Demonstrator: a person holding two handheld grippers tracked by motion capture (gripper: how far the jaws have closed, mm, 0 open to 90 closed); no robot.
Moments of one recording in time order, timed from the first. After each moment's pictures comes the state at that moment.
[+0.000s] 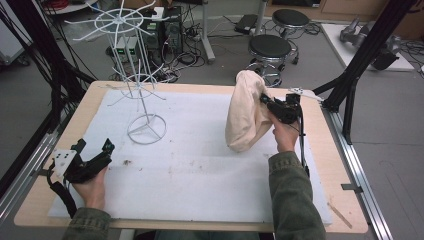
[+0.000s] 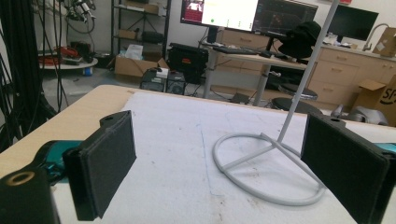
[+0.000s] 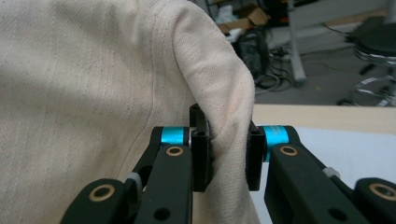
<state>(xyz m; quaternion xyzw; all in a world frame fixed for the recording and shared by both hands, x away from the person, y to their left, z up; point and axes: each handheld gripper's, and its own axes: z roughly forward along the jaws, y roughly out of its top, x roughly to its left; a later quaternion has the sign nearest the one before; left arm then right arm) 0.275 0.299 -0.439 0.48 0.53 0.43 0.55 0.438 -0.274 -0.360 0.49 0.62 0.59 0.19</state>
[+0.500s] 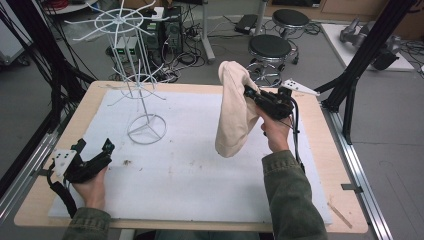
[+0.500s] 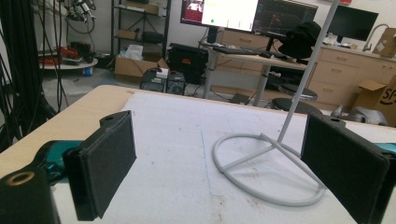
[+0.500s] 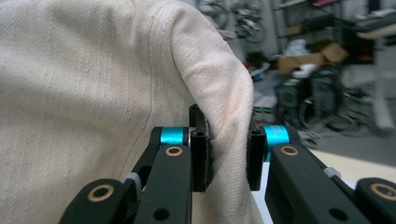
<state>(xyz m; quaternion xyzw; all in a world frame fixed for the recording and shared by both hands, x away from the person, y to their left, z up) 0.275 0.299 -0.439 0.48 0.53 0.43 0.55 0.415 -0.233 -0.316 0.35 0.63 0.68 0.14</state>
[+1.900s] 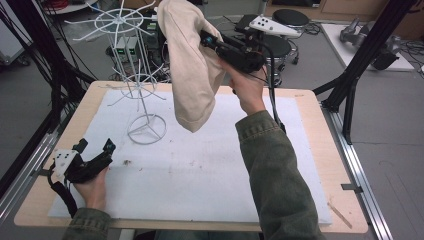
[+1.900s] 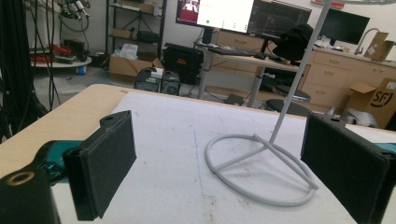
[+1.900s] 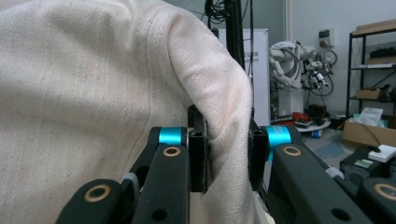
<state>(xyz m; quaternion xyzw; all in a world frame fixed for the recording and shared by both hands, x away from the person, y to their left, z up) 0.274 0.297 -0.439 0.48 0.53 0.42 0.56 0.409 -0.130 -0.167 0.21 0.63 0.73 0.14</state>
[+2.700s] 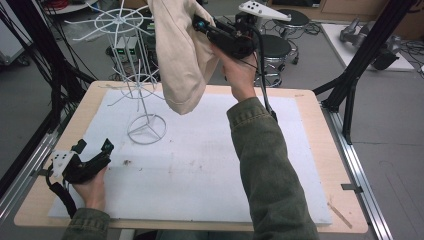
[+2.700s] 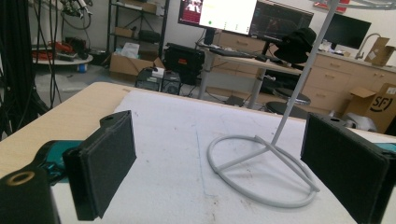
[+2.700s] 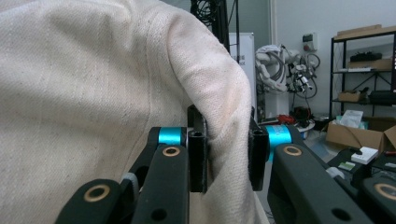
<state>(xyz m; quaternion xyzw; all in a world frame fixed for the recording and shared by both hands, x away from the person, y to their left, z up) 0.274 0.300 -0.440 0.47 0.54 0.41 0.56 0.429 -0.111 -0.150 0.23 0.63 0.73 0.17</state>
